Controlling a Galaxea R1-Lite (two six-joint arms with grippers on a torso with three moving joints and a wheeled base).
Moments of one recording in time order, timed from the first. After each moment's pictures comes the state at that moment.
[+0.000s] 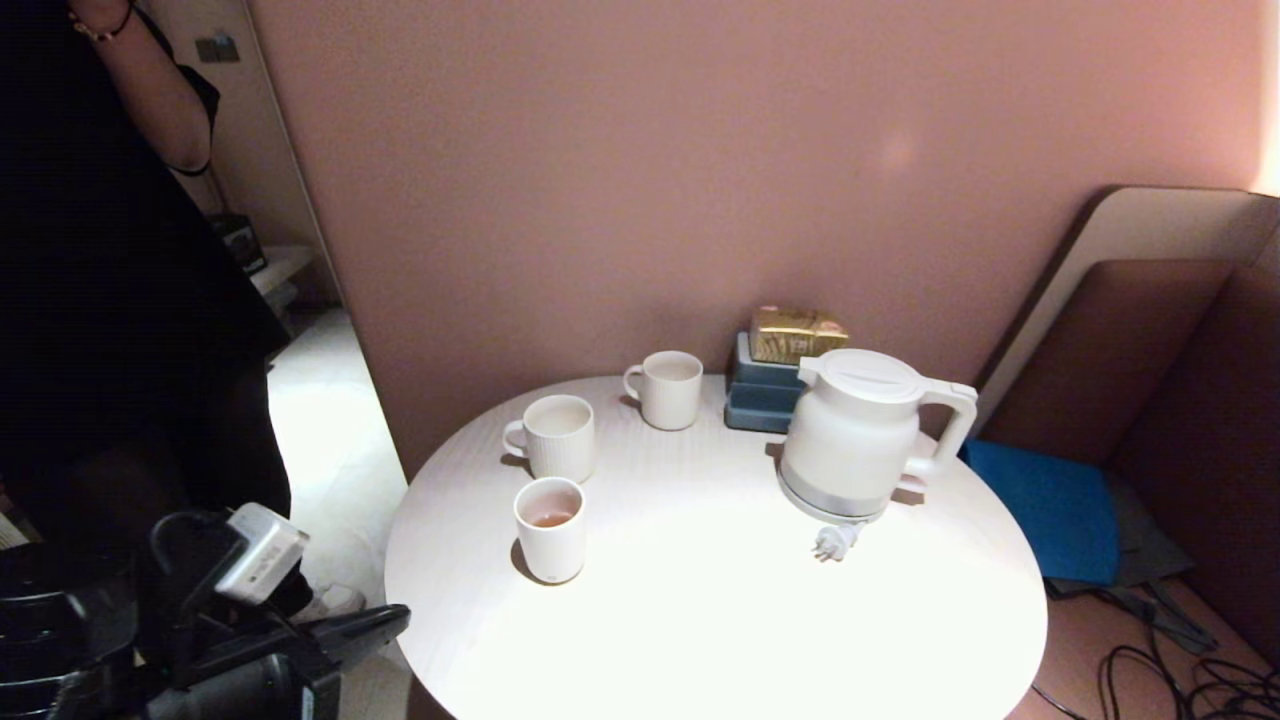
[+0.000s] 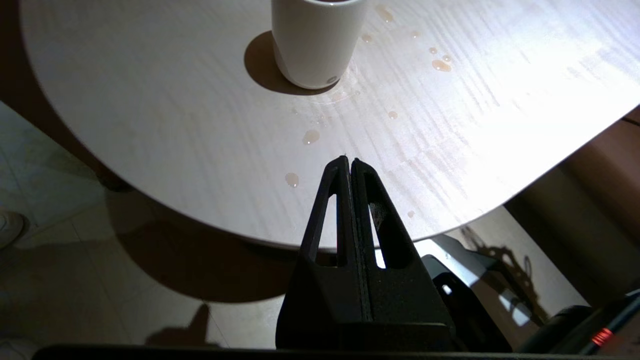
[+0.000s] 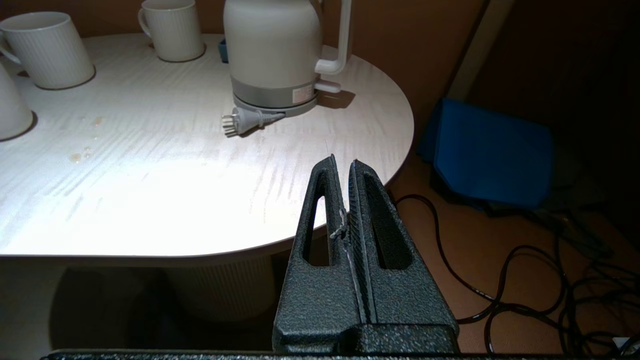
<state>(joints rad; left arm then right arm) -0.28 1.42 -0.14 -0.85 -0.33 0.03 0.00 0.00 0.00 0.00 -0.01 0.02</state>
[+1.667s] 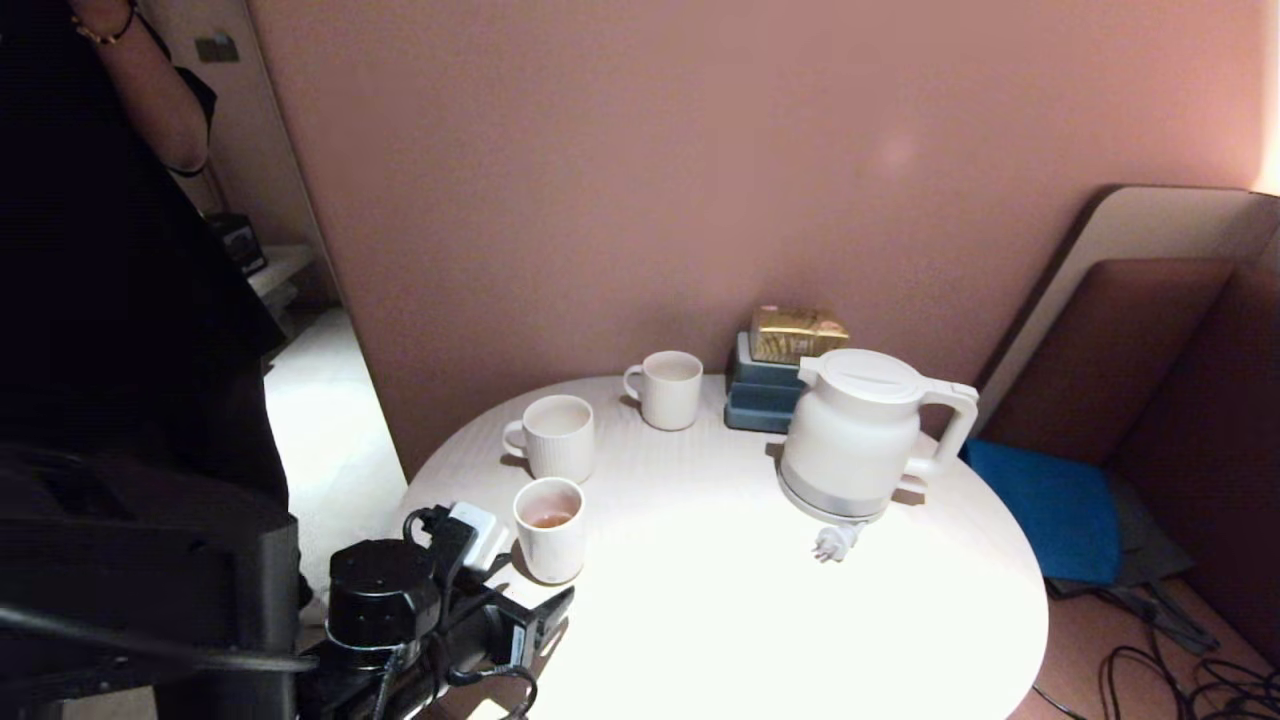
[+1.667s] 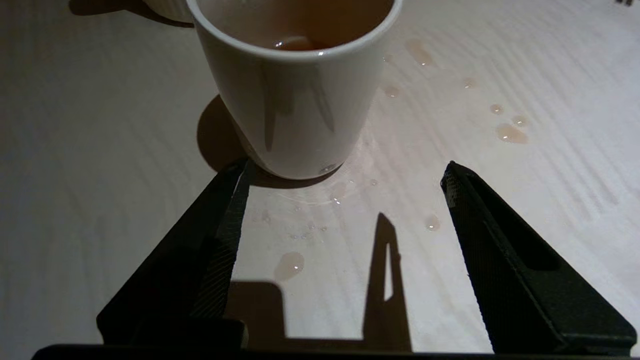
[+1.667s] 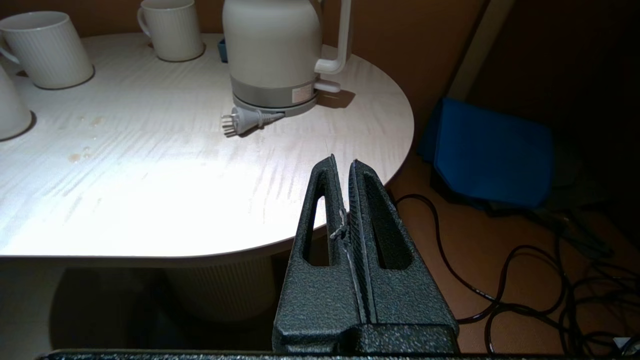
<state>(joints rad) -0.55 2.13 -0.28 -1.52 0.01 -0.05 0.00 0.00 0.00 0.00 -0.01 0.02</state>
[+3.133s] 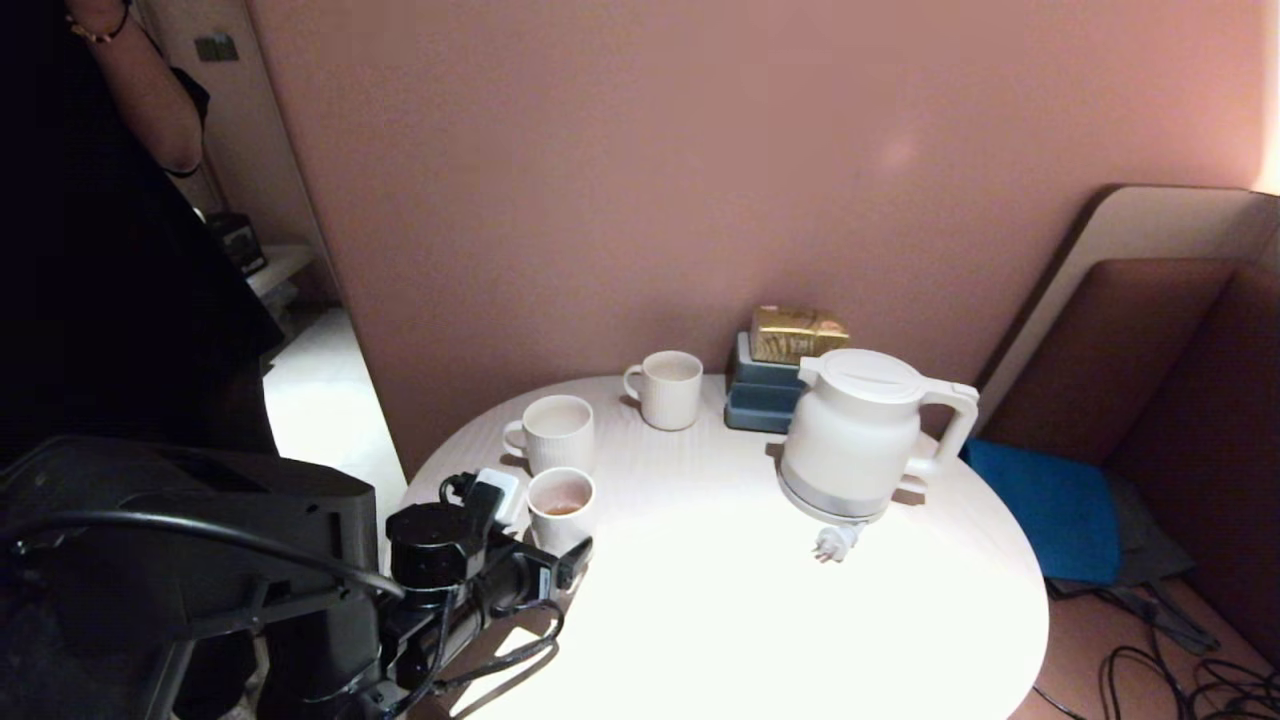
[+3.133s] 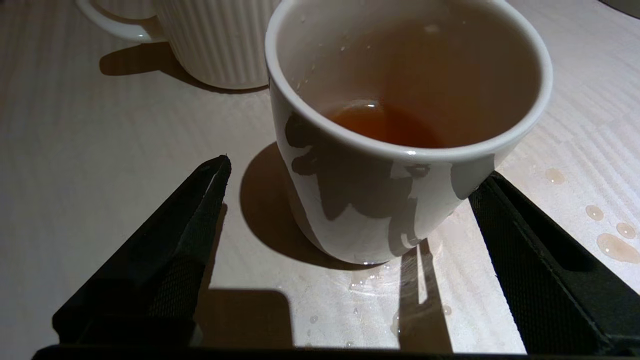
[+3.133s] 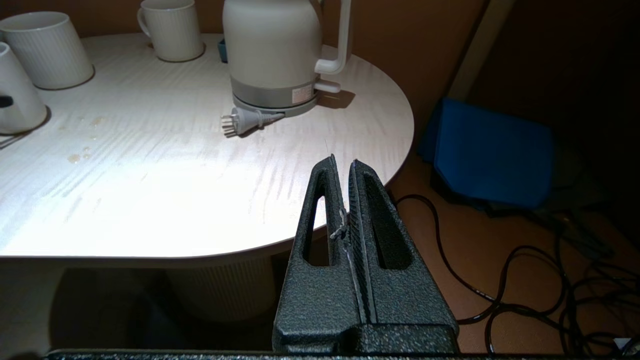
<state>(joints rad) -0.49 2.29 -0.52 -1.52 0.03 -0.04 0.00 0.00 0.00 0.00 -0.01 0.02</state>
